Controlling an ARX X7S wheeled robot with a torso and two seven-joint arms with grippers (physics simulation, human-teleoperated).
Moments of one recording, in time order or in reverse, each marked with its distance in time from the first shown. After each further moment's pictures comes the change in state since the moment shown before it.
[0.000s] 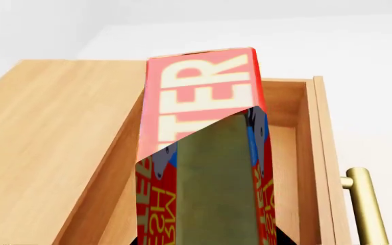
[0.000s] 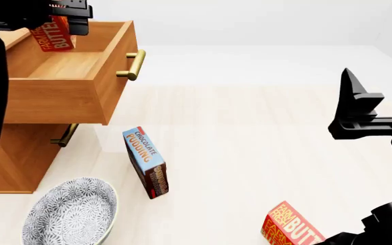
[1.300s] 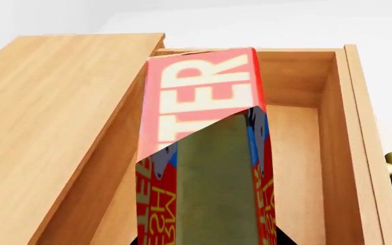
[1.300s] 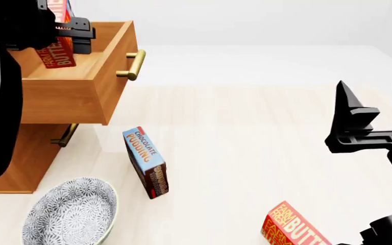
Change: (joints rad) left arm 0.089 -0.013 -0.007 0.000 -0.007 0.048 -0.043; right arm -0.056 -0.009 0.017 -0.042 -0.005 0.002 -0.041
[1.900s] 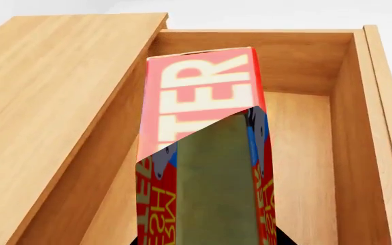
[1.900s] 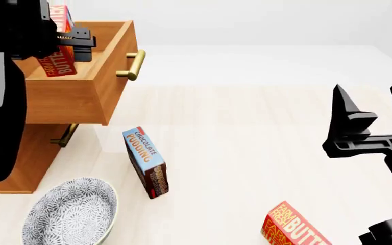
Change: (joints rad) left arm 0.035 -0.009 -0.029 0.000 -0.001 0.007 -0.030; right arm -0.016 -0.003 -0.005 -0.016 -0.010 0.012 -0.023
